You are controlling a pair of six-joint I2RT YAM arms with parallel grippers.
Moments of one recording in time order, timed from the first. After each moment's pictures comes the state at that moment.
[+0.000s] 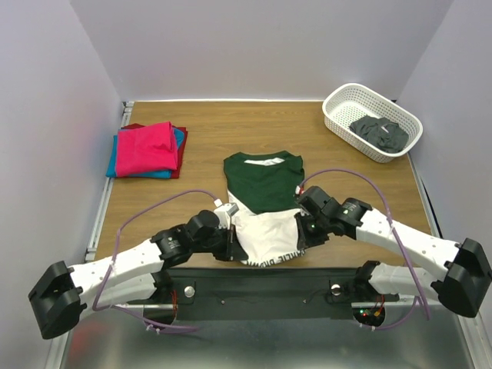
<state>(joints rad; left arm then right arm) -0.96 0.88 0.36 -0.14 0.28 -0.83 0.83 1.12 0.76 -0.80 -0.13 0.60</state>
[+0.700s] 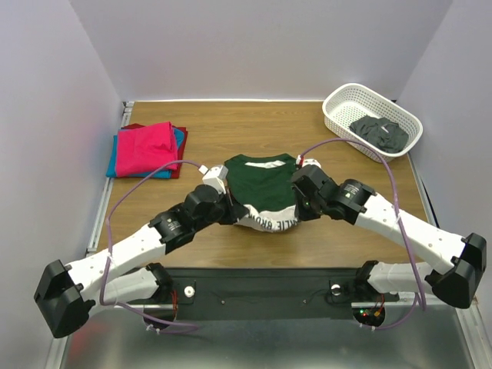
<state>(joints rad) -0.88 0.93 0.60 -0.15 -0.05 -0.82 0.87 1.18 1.07 -0.90 0.23 0.62</state>
